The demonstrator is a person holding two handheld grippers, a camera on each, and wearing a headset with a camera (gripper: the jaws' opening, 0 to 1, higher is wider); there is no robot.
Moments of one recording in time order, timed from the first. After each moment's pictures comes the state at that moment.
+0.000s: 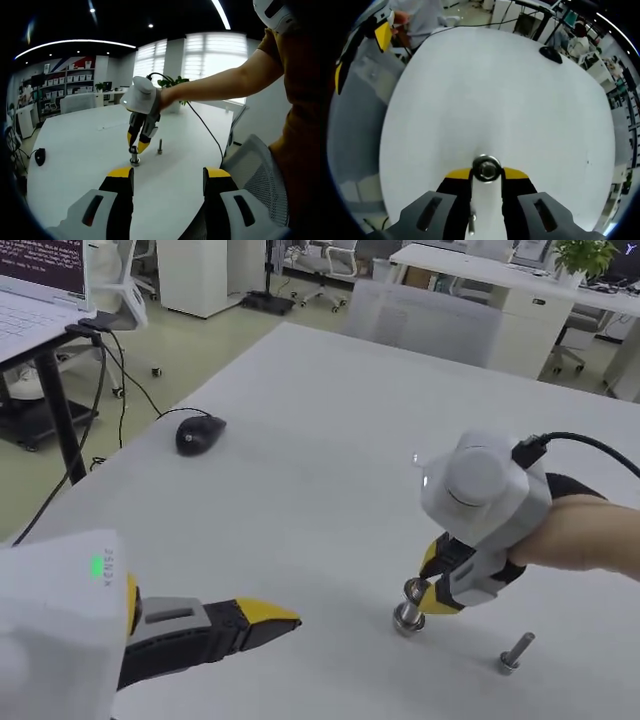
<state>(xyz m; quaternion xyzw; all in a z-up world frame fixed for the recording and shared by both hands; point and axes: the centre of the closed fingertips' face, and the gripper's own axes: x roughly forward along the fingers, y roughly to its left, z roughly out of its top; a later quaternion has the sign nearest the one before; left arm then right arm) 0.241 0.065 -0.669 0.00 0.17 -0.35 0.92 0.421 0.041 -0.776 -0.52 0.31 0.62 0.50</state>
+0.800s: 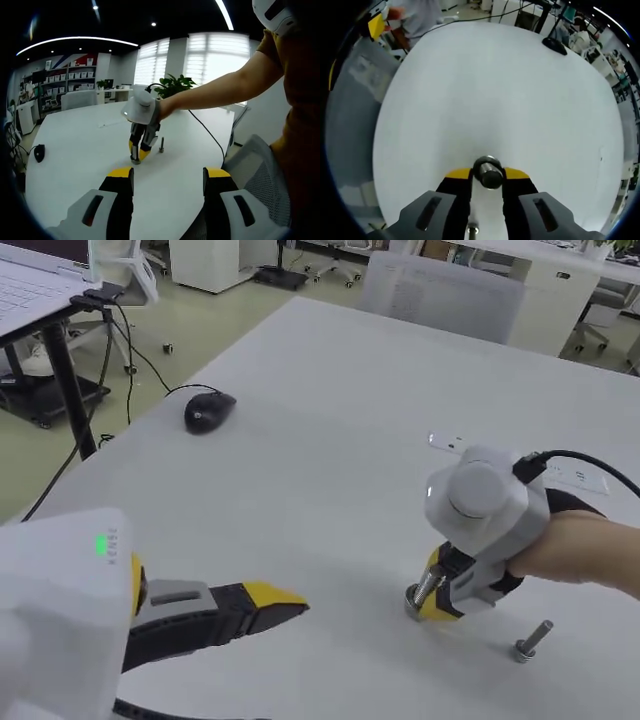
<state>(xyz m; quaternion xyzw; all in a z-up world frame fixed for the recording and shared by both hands) 0.248 0.070 -0.679 -0.01 0.18 -0.34 0.92 0.423 0.042 -0.809 -0.50 0.33 0.63 0.50</state>
